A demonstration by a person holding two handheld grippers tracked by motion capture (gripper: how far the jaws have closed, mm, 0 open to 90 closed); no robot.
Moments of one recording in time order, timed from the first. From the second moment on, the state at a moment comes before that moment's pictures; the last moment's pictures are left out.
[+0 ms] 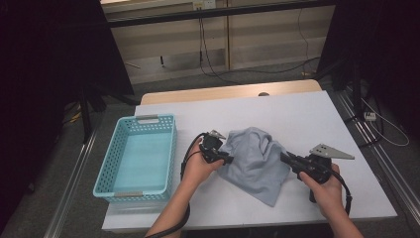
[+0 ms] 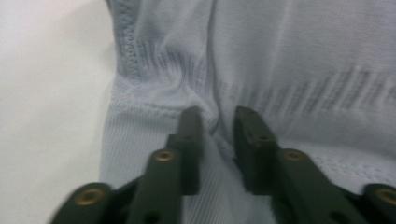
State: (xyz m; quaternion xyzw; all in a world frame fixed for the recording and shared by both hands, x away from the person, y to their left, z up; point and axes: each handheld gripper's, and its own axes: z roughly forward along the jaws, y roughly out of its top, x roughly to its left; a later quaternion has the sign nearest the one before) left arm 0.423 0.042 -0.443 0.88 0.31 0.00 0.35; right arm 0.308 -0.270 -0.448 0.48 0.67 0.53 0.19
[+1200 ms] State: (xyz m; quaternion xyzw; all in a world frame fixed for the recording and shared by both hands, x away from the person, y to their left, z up) left arm 0.414 0.075 -0.422 0.86 0.36 0.00 0.36; right arm 0.301 -0.278 -0.433 0.46 0.65 0.55 0.24
